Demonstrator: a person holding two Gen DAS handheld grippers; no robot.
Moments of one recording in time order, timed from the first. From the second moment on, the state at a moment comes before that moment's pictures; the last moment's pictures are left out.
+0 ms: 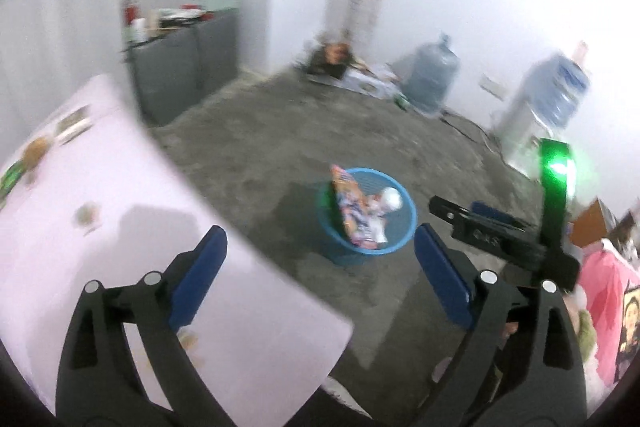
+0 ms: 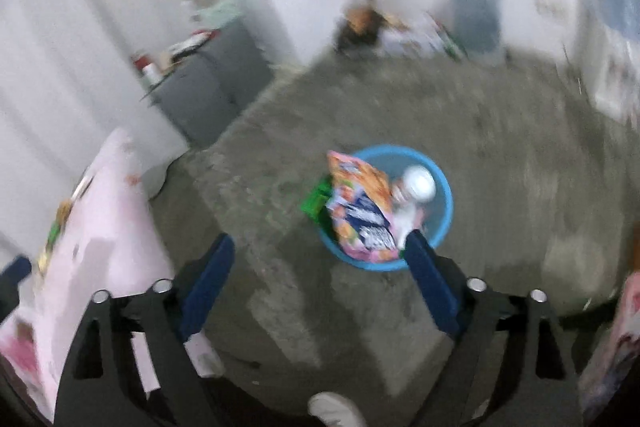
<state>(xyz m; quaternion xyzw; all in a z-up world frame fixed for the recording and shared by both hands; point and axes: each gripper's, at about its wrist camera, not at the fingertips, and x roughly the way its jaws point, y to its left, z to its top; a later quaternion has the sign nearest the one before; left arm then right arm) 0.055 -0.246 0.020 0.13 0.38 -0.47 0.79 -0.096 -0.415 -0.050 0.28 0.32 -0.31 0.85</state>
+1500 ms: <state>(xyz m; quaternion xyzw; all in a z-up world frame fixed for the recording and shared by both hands) -0.011 -0.013 -0.006 0.08 0.44 -0.08 0.89 -0.089 -0.181 -0.019 0.03 0.40 -0.17 0.90</state>
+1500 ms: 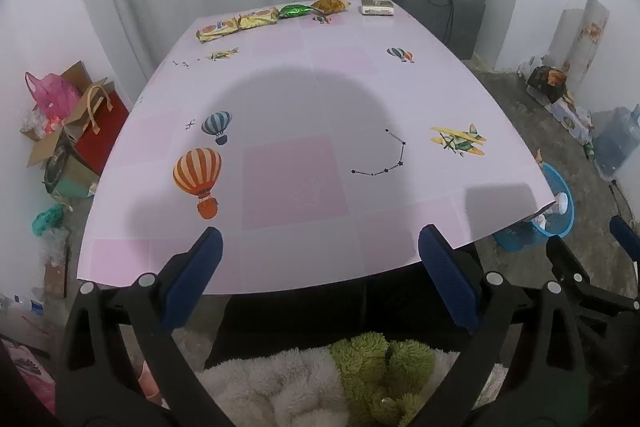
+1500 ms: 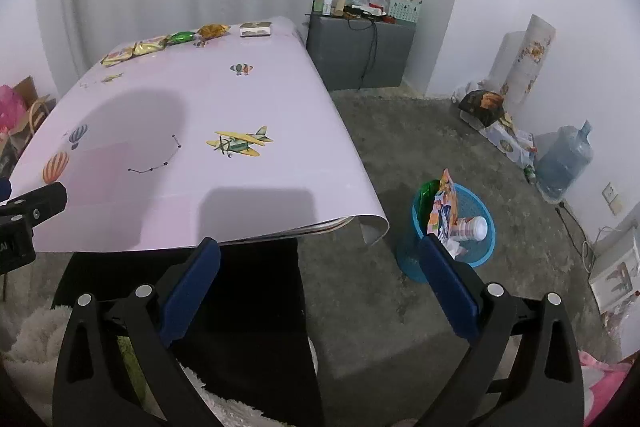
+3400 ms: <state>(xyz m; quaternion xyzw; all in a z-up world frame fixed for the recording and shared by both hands) -0.015 -0.029 -0.007 0.09 0.45 -0.09 0.88 -0.095 -0.196 -0.016 0.03 0.40 -0.18 0.90</state>
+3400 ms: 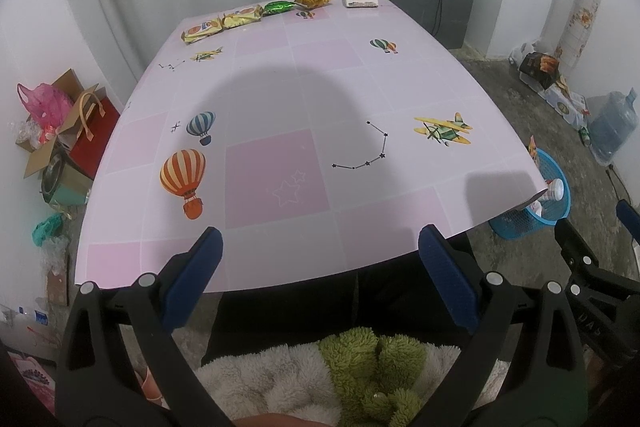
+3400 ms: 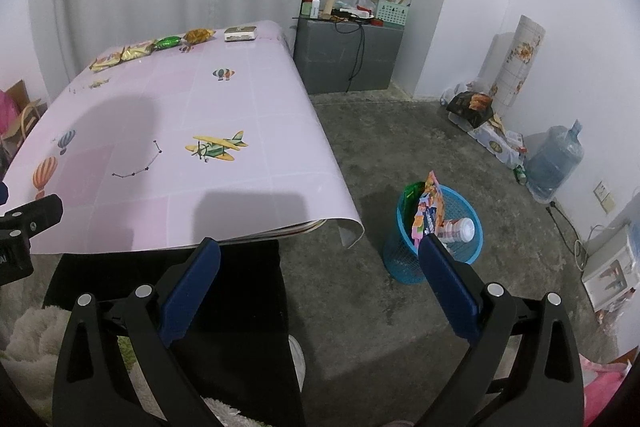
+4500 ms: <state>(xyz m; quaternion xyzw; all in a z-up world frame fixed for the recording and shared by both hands) -0.015 -0.029 -0.006 0.09 0.45 -0.09 0.88 -0.094 -0.193 -0.012 0.03 0.40 -0.19 0.90</state>
